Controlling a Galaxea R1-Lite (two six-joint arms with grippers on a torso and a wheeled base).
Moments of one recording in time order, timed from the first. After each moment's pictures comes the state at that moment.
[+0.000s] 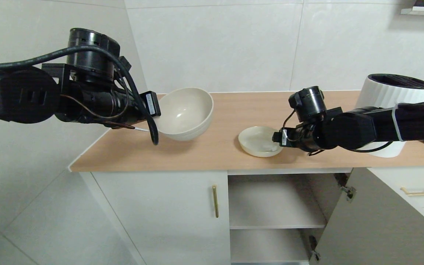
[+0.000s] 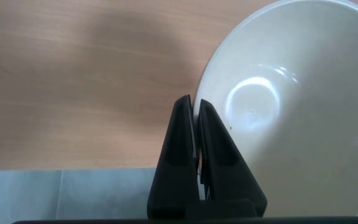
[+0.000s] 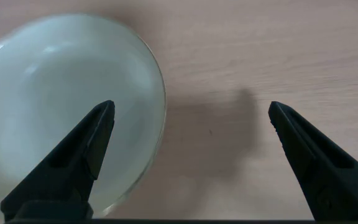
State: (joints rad) left arm -0.32 1.80 -1.52 0.21 0.09 -0.41; right arm 0.47 2.08 -1.57 0.10 -0.40 0.37
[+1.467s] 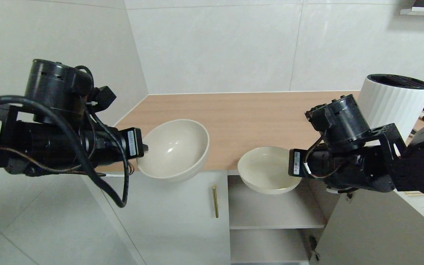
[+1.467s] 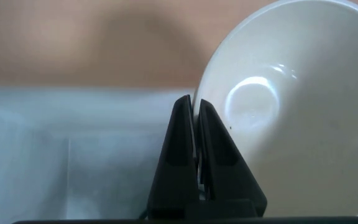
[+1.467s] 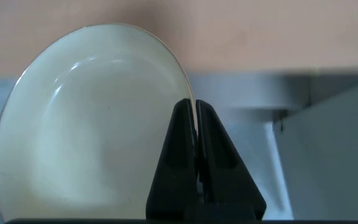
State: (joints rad) left arm -0.38 1.55 -1.12 0.17 0.09 -0.41; right arm 0.69 1.72 -1.15 0.09 -0.40 0.54
